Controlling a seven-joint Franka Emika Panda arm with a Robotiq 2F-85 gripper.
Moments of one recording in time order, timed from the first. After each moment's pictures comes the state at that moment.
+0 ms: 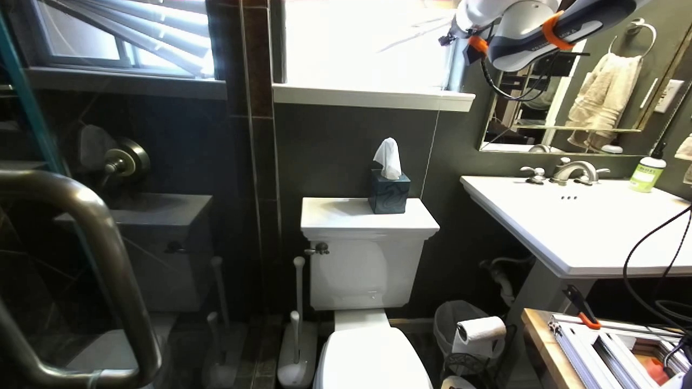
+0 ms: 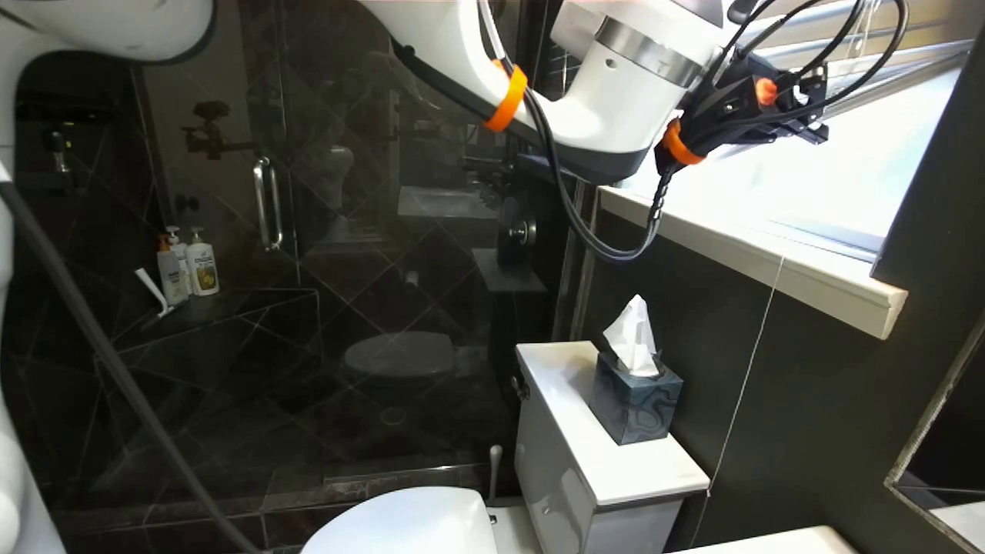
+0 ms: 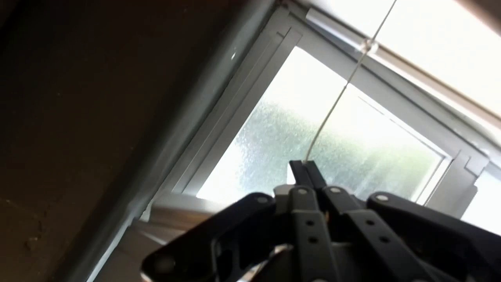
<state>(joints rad) -0.63 0.22 -0.58 -1.58 -1.09 2.90 0.67</state>
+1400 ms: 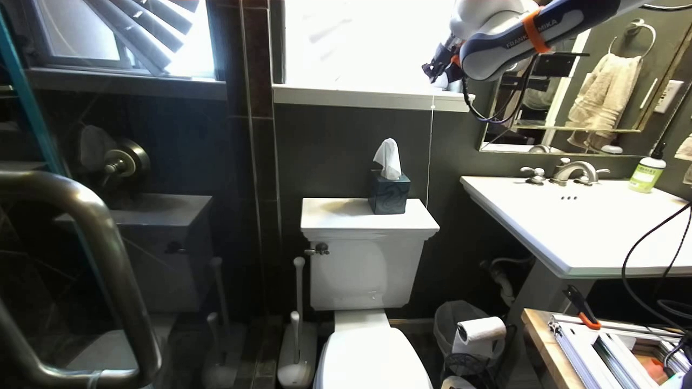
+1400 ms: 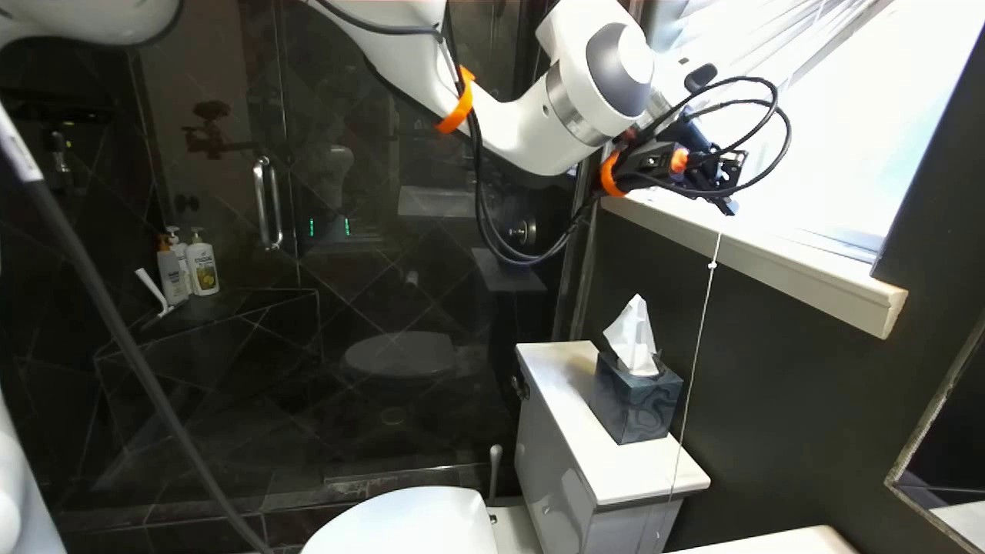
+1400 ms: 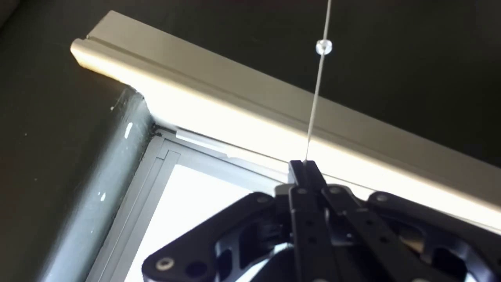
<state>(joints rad) -0.63 0.18 -0.44 -1.73 -0.63 2.74 0.46</state>
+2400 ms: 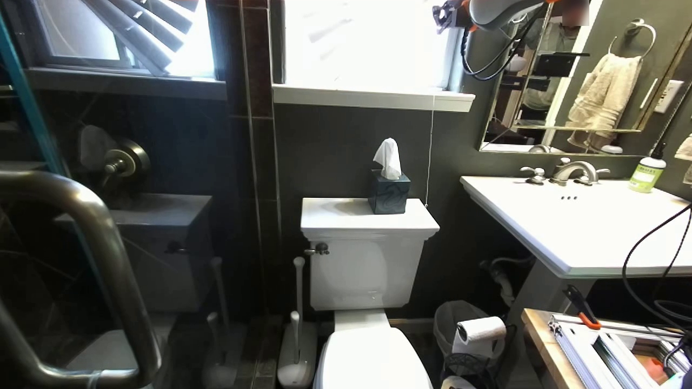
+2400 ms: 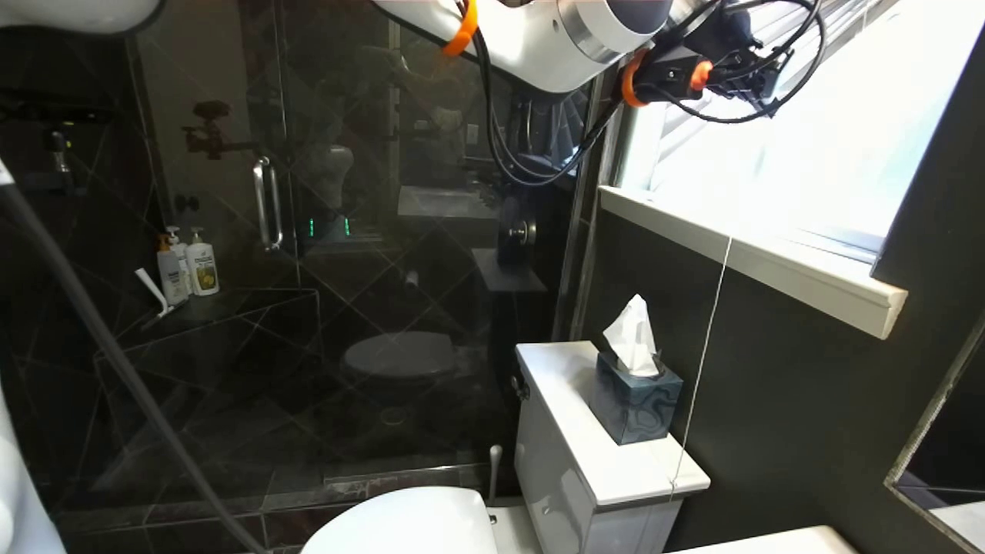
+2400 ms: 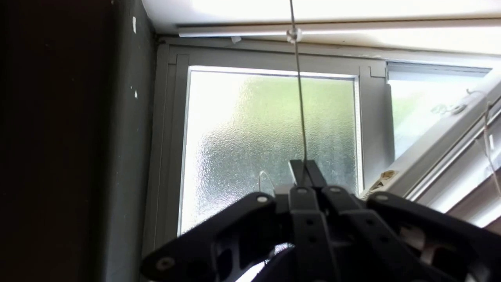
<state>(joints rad) -0.66 0.14 -0.43 -1.57 -0.38 2.75 0.48</state>
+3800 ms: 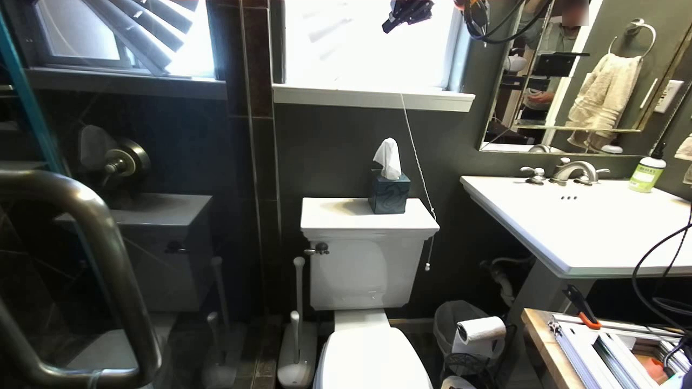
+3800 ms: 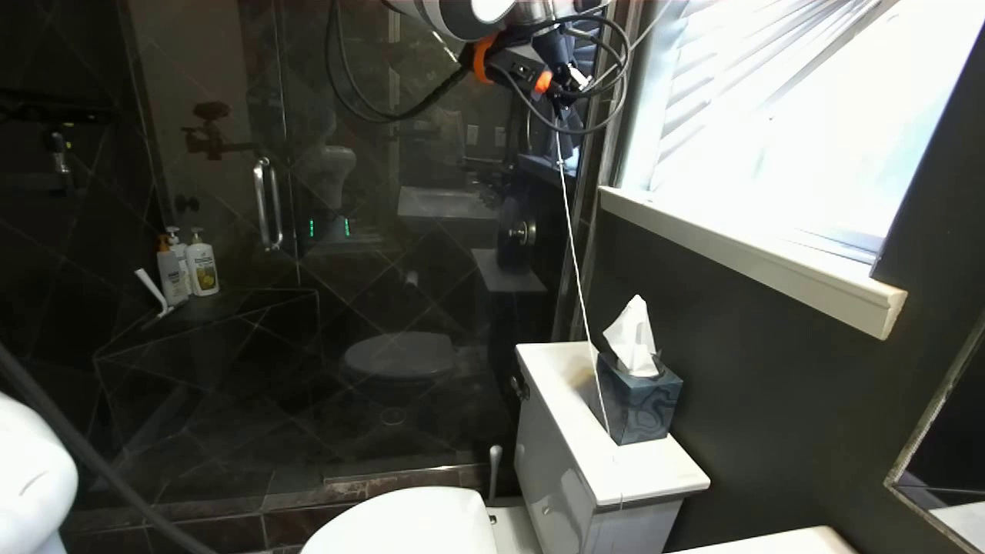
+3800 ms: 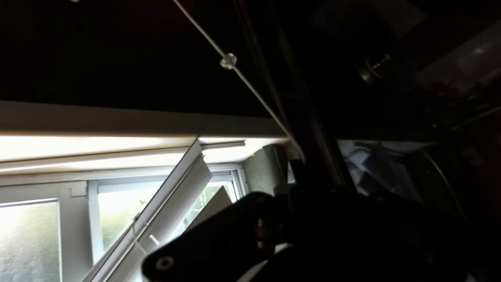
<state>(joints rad) -0.37 -0.13 -0.36 -1.83 0.28 2.60 -0.05</state>
